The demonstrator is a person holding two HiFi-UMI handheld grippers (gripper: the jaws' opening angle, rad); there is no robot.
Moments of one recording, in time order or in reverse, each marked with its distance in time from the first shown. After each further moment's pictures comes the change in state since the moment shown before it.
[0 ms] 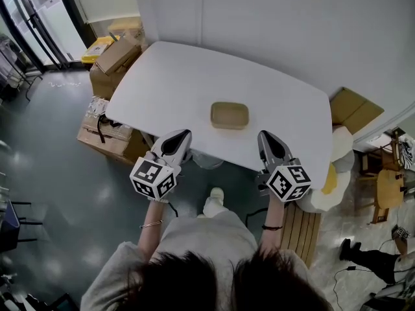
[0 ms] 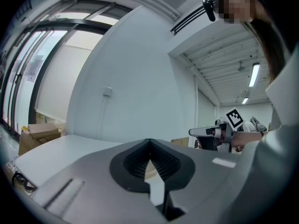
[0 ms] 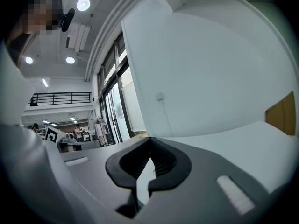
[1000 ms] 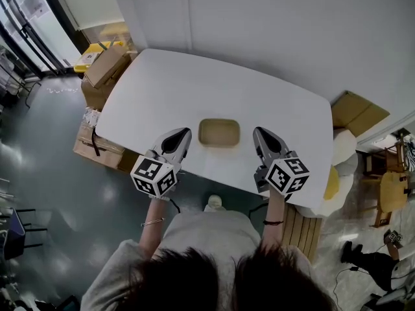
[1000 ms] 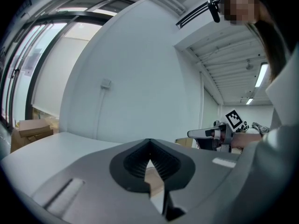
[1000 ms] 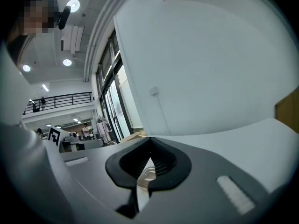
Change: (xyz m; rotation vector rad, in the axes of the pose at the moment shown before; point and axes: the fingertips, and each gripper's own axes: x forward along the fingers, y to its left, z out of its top) left arm 0.113 0.027 0.002 -0.031 0.049 0.018; right arm 0.076 -0.085 0.015 0.046 0.075 0.045
